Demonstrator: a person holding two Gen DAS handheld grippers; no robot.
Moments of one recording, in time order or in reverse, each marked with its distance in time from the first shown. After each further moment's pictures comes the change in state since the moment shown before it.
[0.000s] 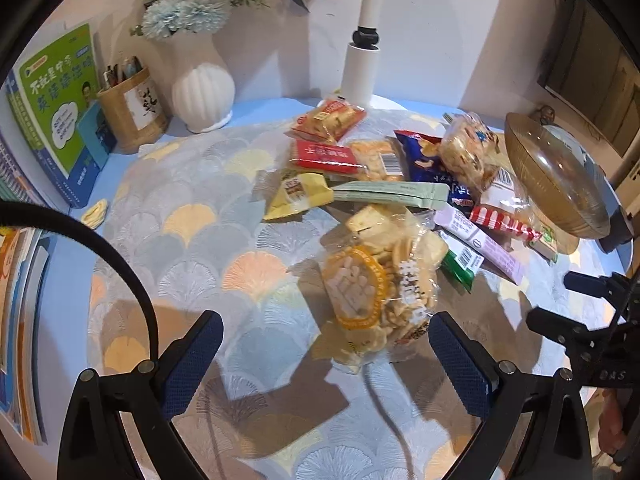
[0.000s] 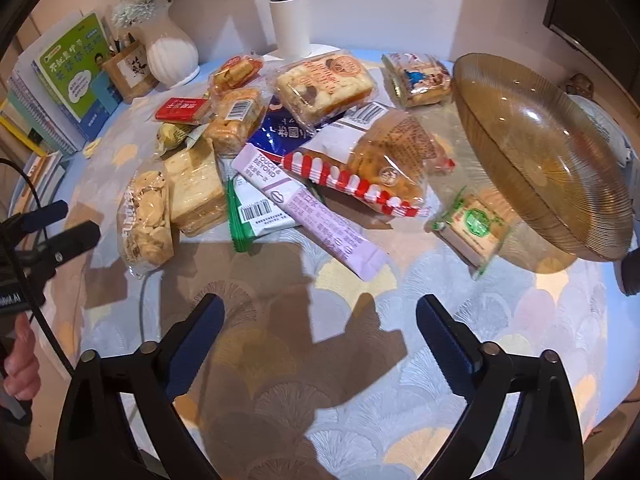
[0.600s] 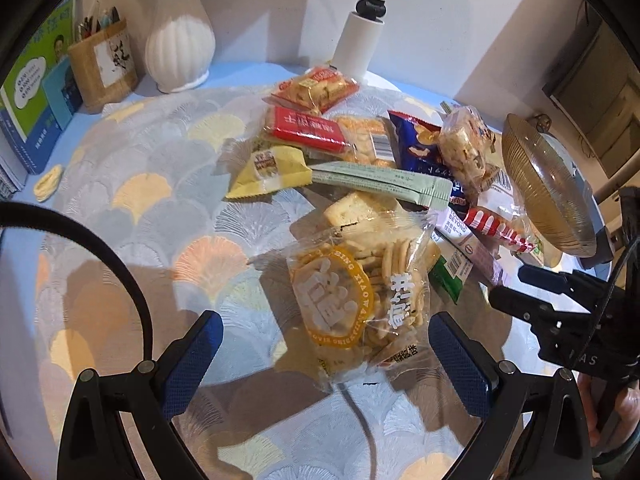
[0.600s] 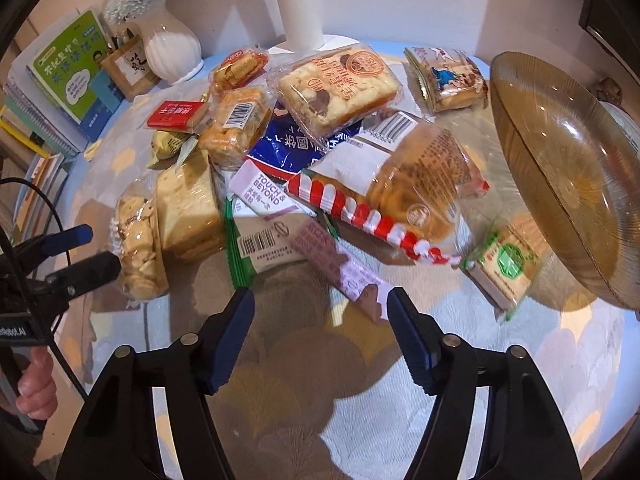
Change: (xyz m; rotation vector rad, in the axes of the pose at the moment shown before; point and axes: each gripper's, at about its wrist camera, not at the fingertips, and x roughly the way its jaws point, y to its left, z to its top) left arm 0.037 0.003 0.010 -0.094 0.100 -0.132; right arm 0.026 0.000 0.027 -0.018 0.044 0.043
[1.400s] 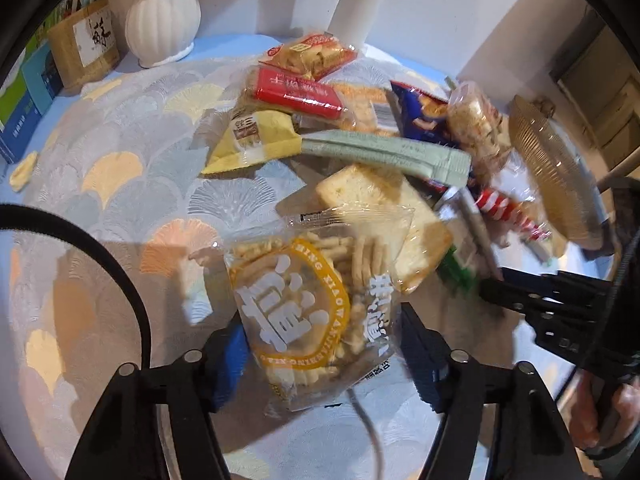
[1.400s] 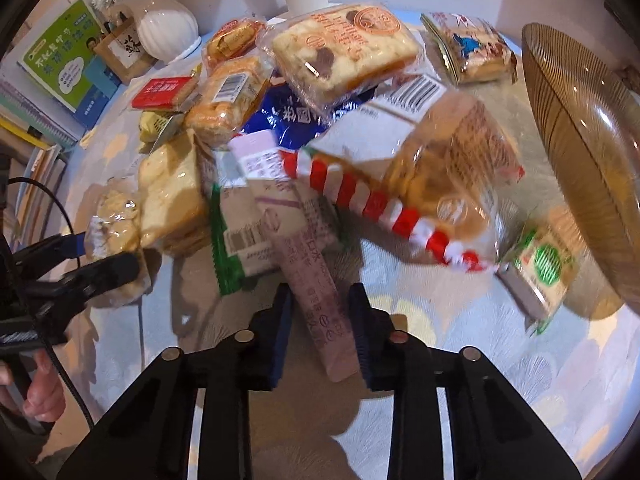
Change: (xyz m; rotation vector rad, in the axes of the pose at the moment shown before) left arm 0.028 -0.004 0.000 0.008 0.060 -0.004; right arm 0.026 -0.004 -0.004 0.016 0.085 0.065
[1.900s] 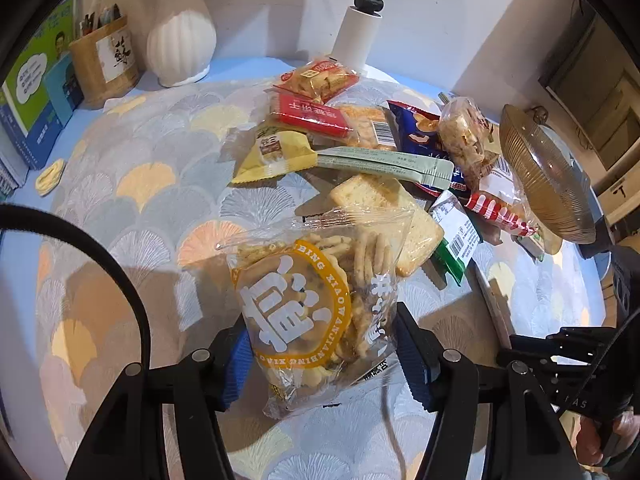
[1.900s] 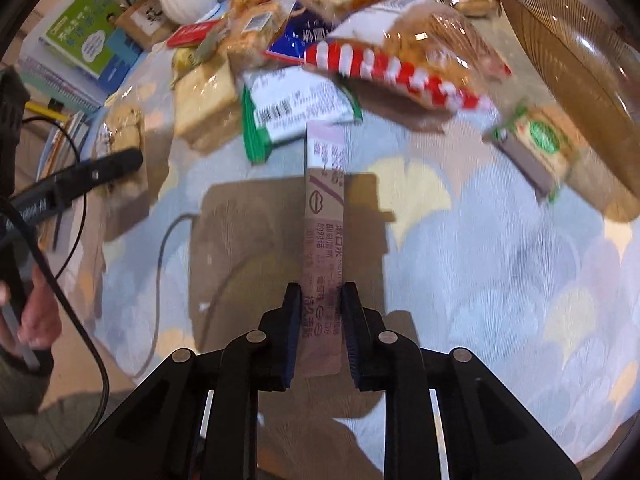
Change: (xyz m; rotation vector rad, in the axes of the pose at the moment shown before) left arm -0.029 0.004 -0.011 0.005 -0.060 0.006; right arm -0.017 -0.006 -0.061 0.020 0.090 0.082
